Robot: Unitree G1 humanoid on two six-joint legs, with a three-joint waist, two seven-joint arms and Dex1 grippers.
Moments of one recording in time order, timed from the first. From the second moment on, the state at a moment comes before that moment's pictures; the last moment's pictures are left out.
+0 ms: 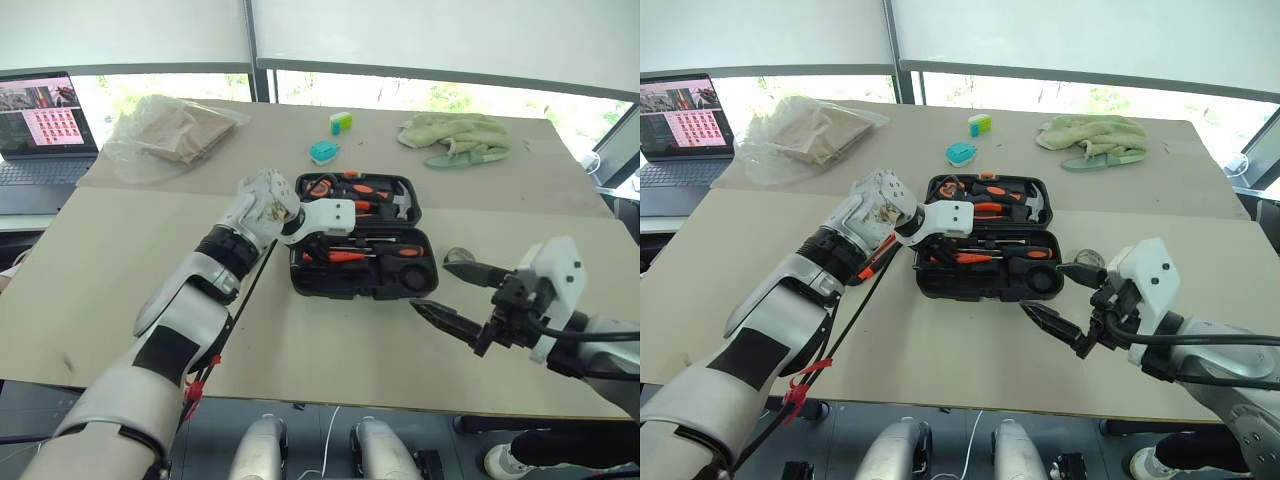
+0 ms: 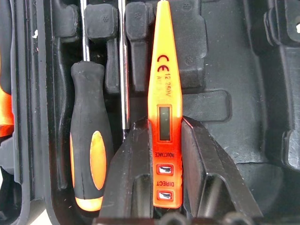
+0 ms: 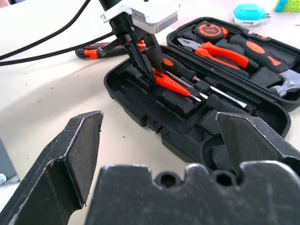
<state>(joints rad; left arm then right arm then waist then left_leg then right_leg) -1.24 0.30 -0.54 0.79 0.29 0.31 -1.32 0.03 -0.85 -0.44 -0.83 0.99 0.89 0.45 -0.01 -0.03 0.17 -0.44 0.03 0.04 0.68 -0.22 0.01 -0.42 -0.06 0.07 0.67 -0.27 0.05</state>
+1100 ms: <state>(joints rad) -0.99 0.30 -0.18 0.92 0.00 -0.16 -1.25 0.01 -0.87 -0.42 -0.79 0.99 0.89 0.46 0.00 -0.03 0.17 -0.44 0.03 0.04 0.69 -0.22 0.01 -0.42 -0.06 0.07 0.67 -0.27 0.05</state>
